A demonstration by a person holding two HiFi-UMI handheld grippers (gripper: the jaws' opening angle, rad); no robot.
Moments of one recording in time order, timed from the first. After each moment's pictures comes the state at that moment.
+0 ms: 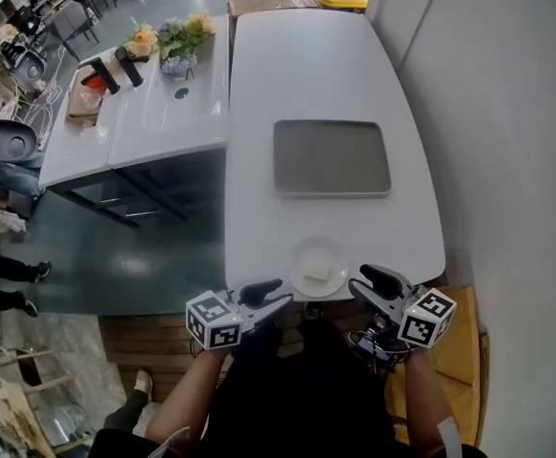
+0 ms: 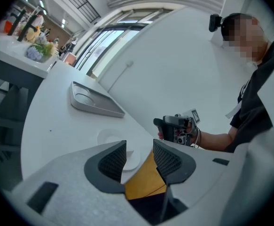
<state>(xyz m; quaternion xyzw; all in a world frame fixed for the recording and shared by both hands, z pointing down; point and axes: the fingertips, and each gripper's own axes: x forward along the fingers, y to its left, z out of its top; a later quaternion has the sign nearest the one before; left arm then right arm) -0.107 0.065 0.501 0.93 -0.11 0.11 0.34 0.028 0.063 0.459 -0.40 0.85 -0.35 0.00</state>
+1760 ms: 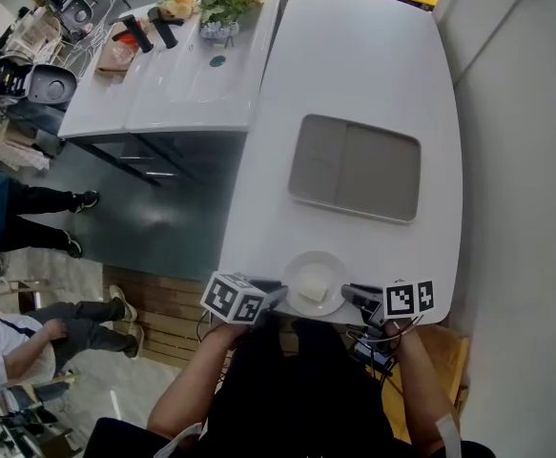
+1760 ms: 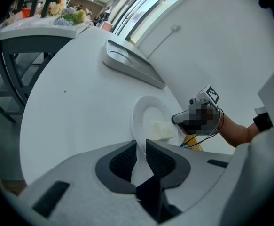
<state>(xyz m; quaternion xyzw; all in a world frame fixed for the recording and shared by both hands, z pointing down) -0.090 0.033 0.606 0.78 -0.23 0.33 0.47 0.040 0.028 0.602 -0.27 0.71 -0.63 -0.16</state>
